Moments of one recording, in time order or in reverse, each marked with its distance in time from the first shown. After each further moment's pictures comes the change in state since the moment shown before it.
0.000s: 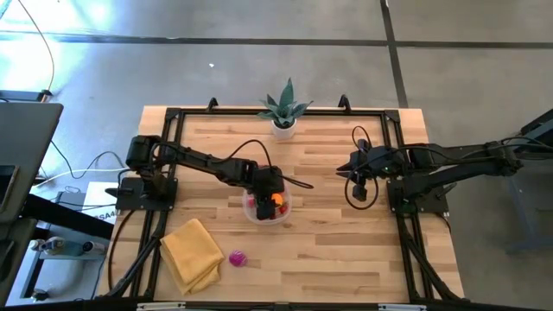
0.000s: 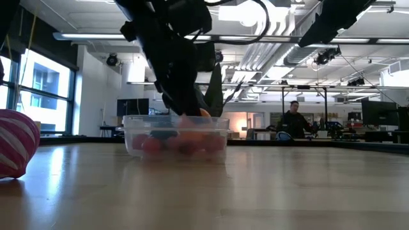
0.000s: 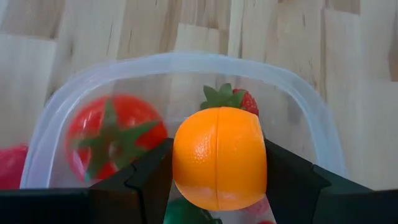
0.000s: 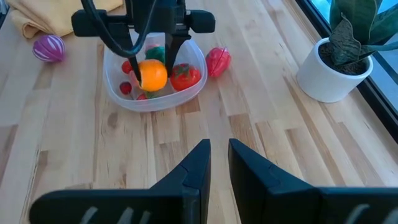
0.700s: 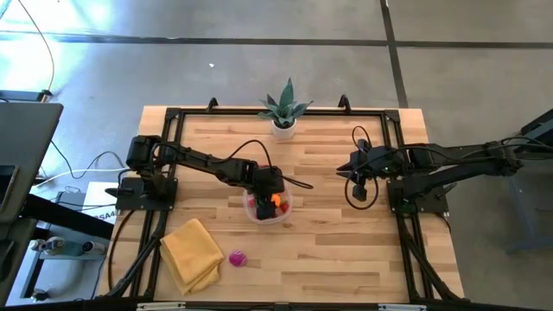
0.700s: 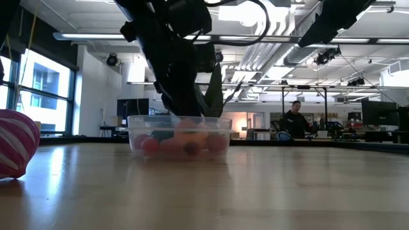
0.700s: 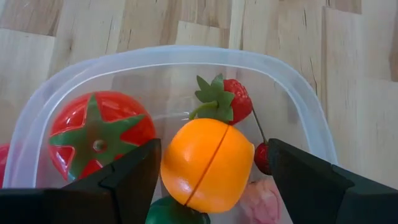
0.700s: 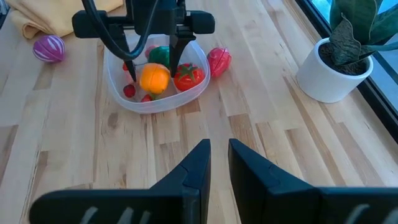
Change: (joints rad) left arm 0.000 0.002 -0.001 -0.002 0.001 -0.009; right arm 0.000 0.000 0.000 0.000 0.000 0.000
